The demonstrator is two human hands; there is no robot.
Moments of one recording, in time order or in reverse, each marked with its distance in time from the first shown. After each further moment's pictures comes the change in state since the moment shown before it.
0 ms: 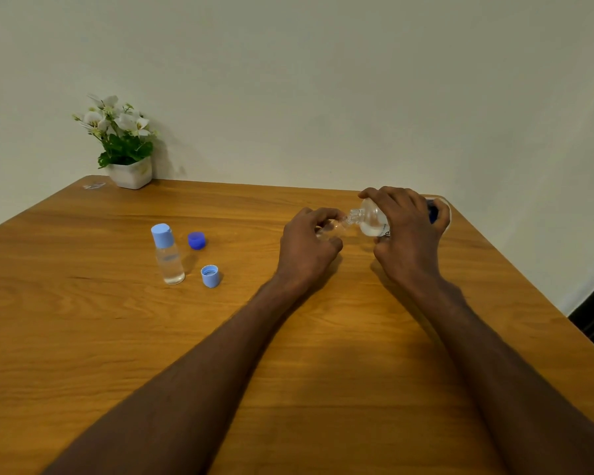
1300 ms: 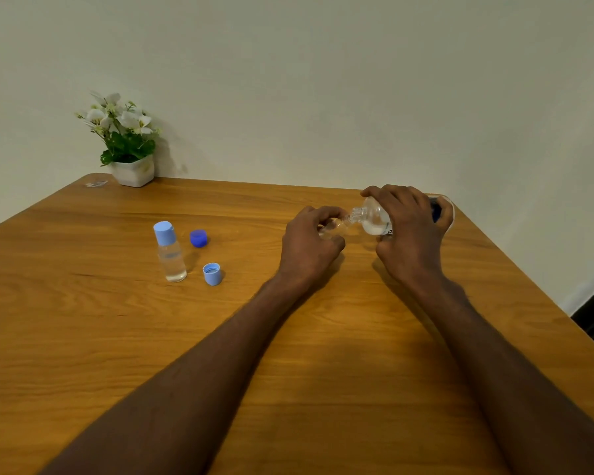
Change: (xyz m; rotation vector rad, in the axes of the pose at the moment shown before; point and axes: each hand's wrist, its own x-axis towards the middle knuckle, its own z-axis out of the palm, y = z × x) left_hand 0.001 -0.002 0.002 0.012 0.002 0.016; right_hand 0.000 -0.001 -0.001 0.010 -0.001 0.003
